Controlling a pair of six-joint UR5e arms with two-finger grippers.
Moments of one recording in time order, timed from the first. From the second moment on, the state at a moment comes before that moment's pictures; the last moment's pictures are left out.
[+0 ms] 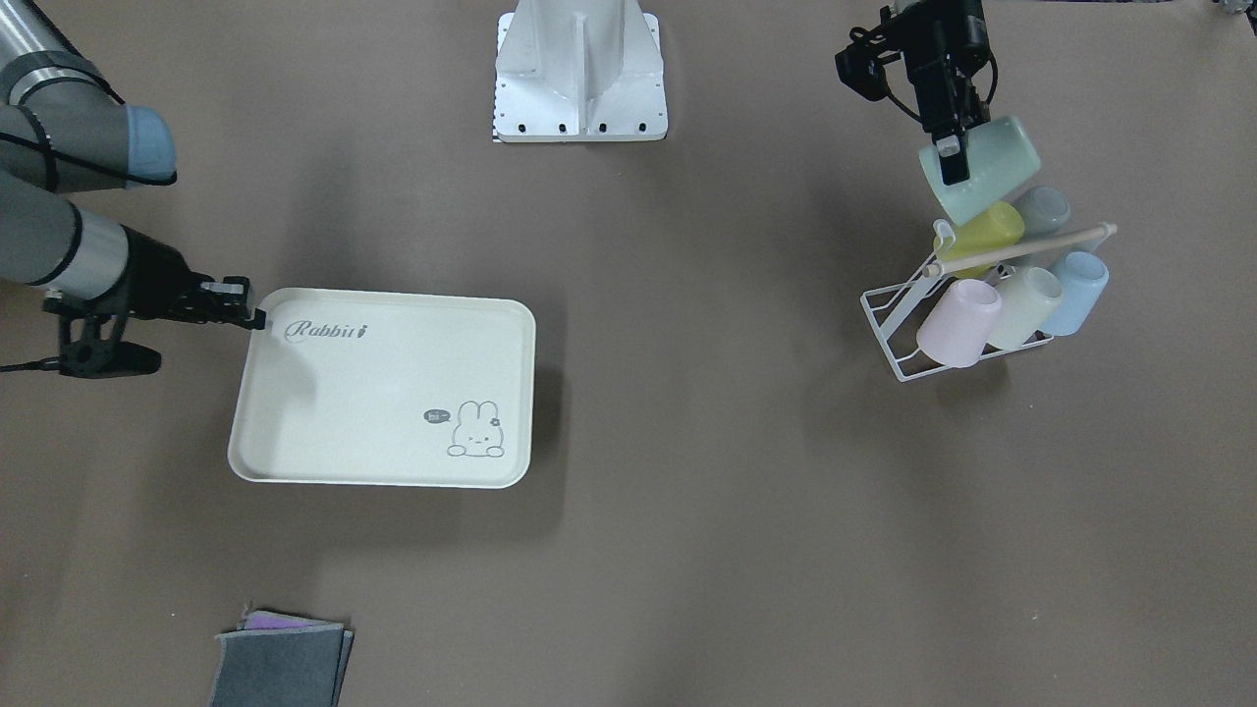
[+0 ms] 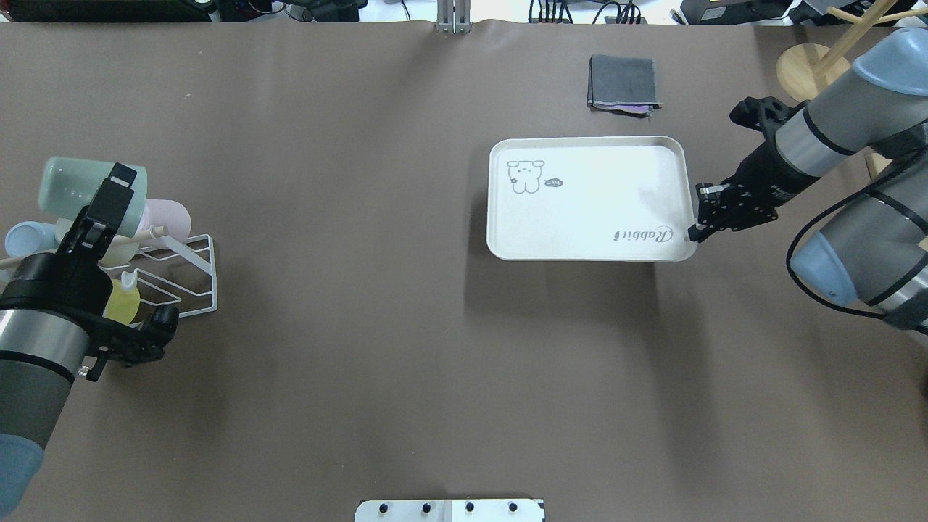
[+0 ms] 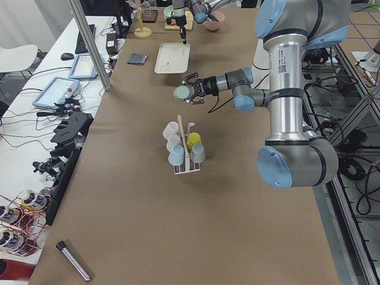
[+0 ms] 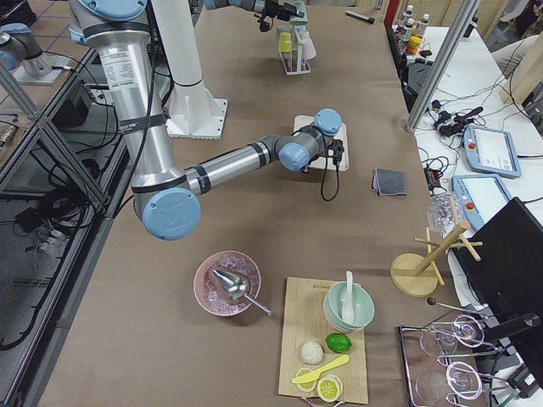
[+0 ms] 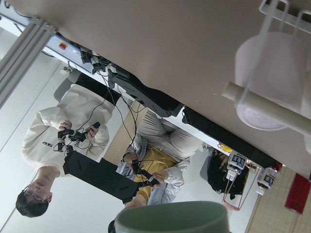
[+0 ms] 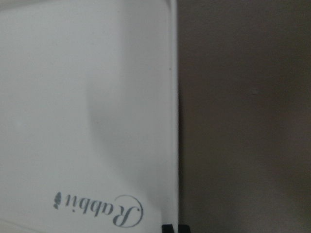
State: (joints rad) left arm -0.27 -1.44 -2.27 -2.07 -0.51 1.05; right arm 0.94 -1.29 1.69 -1.27 2.50 0.97
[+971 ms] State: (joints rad) left arm -0.59 -1.90 -1.88 -2.38 -1.23 0.57; right arm 0.60 -1.04 1.64 -1.26 2.19 1.25
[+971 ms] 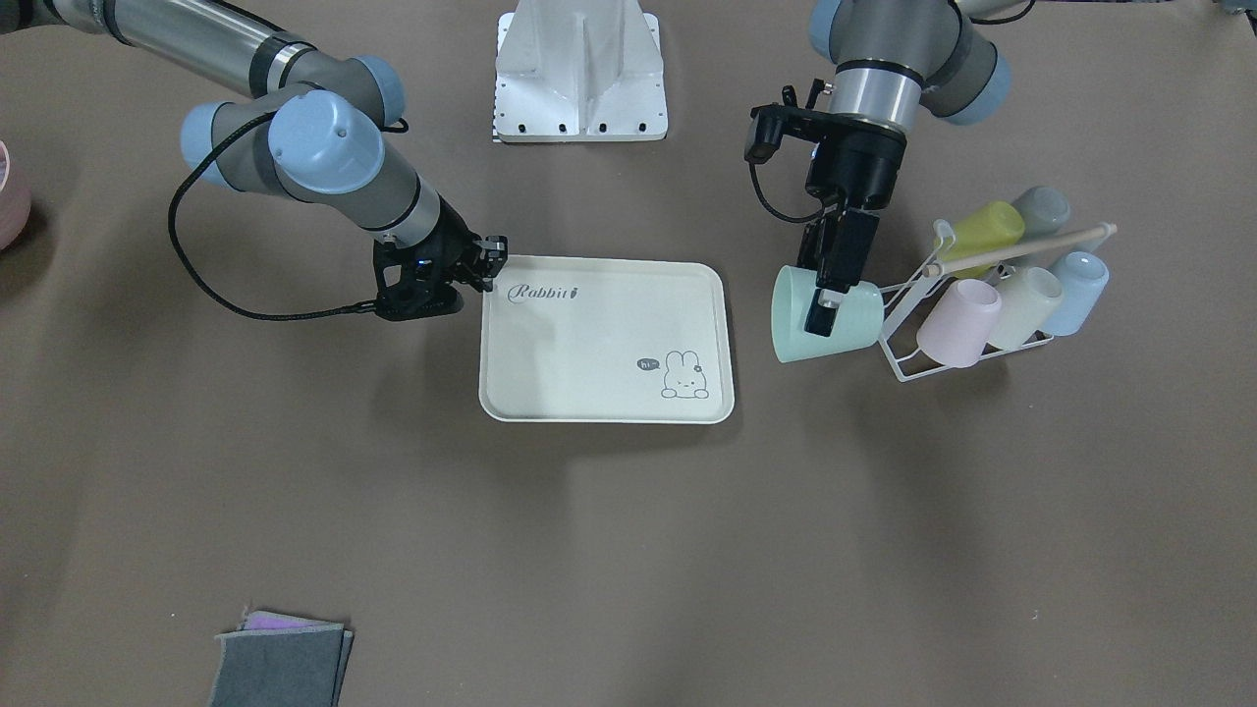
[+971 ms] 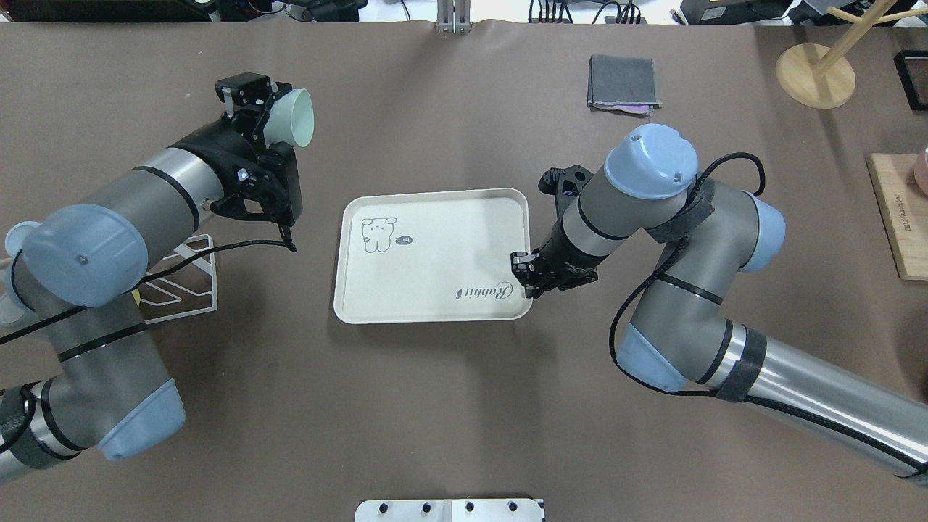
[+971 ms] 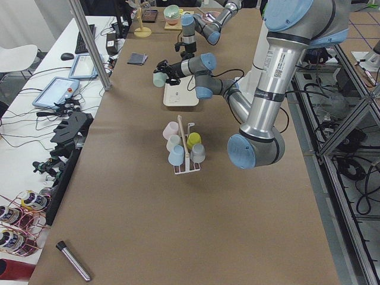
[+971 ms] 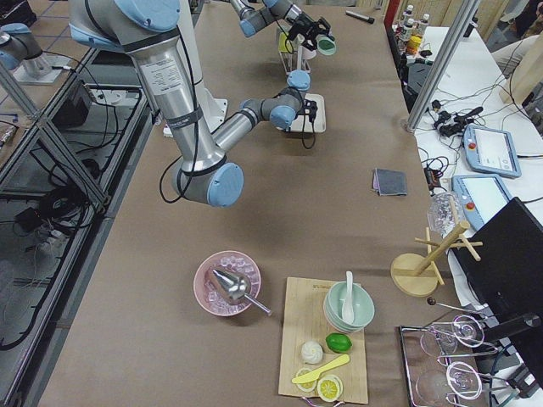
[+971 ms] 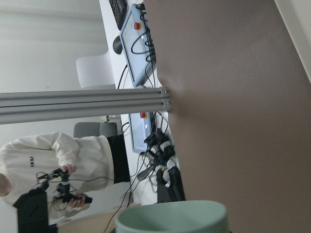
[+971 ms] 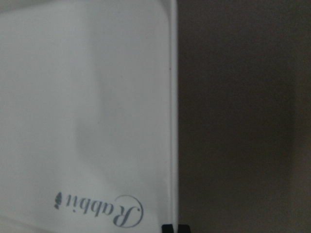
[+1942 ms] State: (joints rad) left arm -0.54 -2.02 -1.71 -2.76 -1.52 0.08; right arm 0.65 -1.02 1.54 -1.11 2.20 1.33
